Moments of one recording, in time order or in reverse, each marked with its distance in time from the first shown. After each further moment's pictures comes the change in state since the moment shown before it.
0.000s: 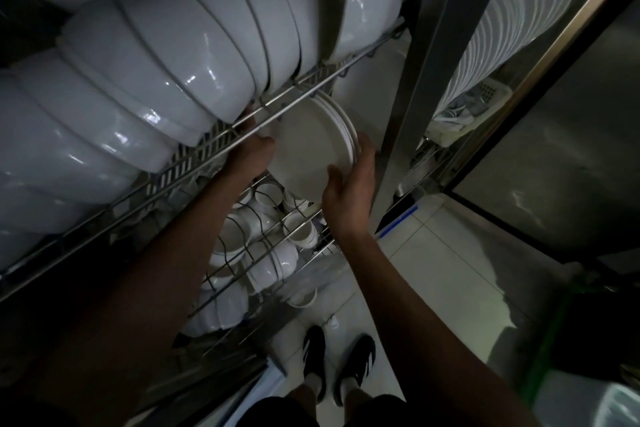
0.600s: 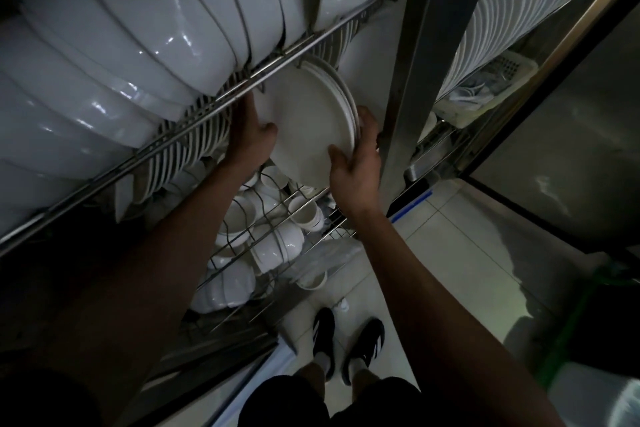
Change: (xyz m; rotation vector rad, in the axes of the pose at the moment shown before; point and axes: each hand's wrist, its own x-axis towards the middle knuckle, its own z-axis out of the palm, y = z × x) left_hand 0.000 -0.030 0.007 0.011 0.013 0.137; right_hand 0.011 0.010 -0.012 0.103 -0.165 0.069
